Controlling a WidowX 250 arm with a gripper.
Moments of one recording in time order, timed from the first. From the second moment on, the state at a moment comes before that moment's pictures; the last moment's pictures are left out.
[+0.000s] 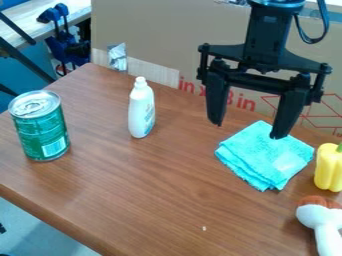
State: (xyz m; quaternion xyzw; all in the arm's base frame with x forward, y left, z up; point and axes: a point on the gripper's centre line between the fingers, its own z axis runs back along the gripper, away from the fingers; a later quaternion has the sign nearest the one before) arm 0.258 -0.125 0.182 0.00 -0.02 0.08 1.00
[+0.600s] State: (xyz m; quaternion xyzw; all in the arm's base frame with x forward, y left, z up) arm 0.356 -0.090 0.132 0.05 0.02 0.01 1.00
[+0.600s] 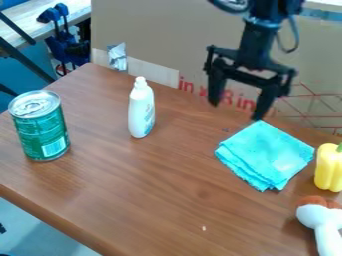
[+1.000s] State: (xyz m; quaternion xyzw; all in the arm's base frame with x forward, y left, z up) arm 0.406 -0.097 0.097 0.04 0.00 -0.13 0.99
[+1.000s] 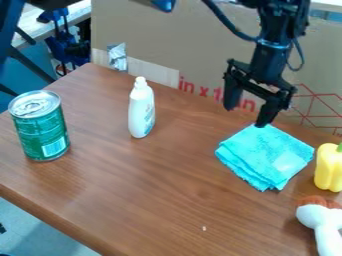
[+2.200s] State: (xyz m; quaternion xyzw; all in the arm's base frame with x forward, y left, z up) arm 0.394 -0.118 0.031 0.01 -0.06 -0.06 1.00
